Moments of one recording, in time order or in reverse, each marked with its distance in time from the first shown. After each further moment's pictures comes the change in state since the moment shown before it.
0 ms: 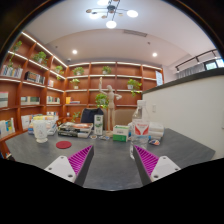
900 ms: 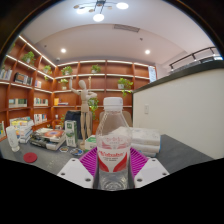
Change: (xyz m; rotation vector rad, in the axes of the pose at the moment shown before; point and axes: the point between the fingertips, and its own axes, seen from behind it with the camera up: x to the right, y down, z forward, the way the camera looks) arm 0.115 -0.026 0.165 0.005 0.078 0.016
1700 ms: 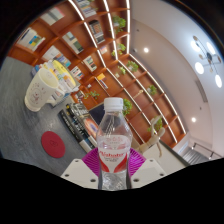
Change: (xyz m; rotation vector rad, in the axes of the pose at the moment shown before) arm -0.260 -0.034 0.005 0.051 -0.149 -0.927
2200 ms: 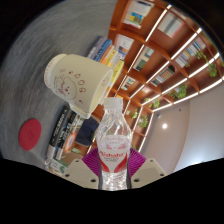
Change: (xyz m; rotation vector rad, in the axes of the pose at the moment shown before) arm -0.055 -0.161 0.035 0.206 0.160 -1.097
